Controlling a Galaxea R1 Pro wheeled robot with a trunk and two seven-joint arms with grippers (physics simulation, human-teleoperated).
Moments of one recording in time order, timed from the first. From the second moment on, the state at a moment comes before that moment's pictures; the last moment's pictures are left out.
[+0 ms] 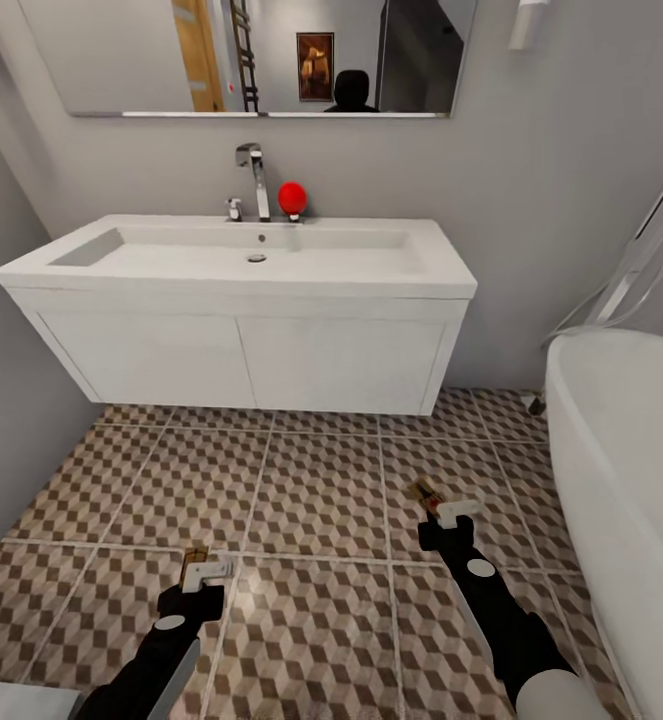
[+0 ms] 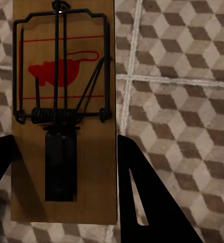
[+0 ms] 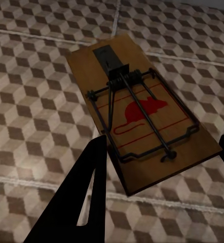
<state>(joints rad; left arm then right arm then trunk) -0.31 0.06 -0.22 -0.98 0.22 0.33 0.33 -0.51 0.02 0.03 -0.80 0.10 0.06 -0.01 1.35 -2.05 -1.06</state>
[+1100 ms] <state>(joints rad) -0.31 0.04 -0.22 -0.98 0.22 0.33 0.33 -0.51 0.02 0.03 -0.80 0.10 0.06 -0.01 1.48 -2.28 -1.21</state>
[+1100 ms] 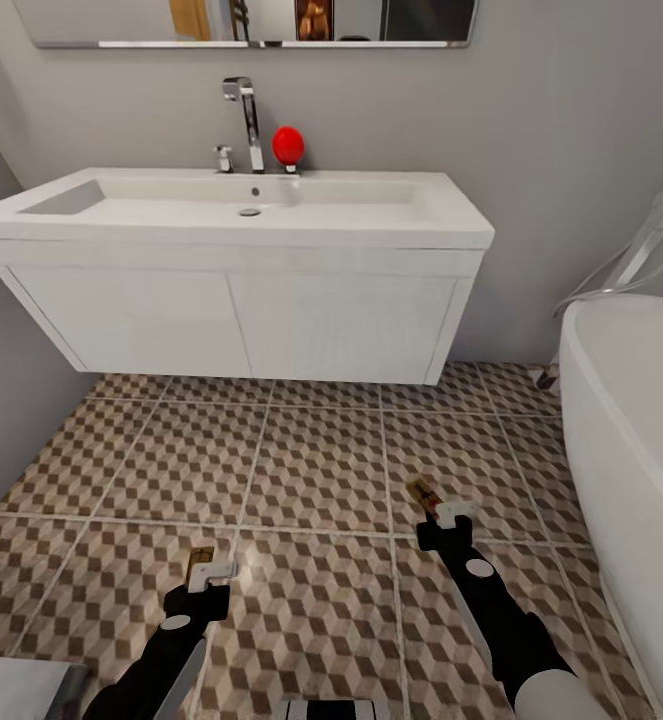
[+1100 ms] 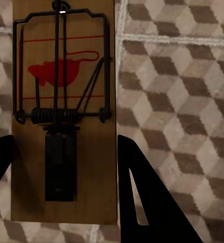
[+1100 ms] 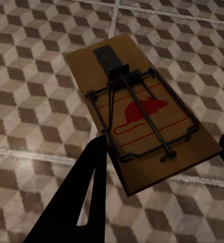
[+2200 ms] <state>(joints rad) -0.31 0.04 -0.23 -0.97 0.22 0.33 0.33 -0.51 0.02 0.03 -0.80 0.10 0.06 -0.01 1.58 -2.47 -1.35</state>
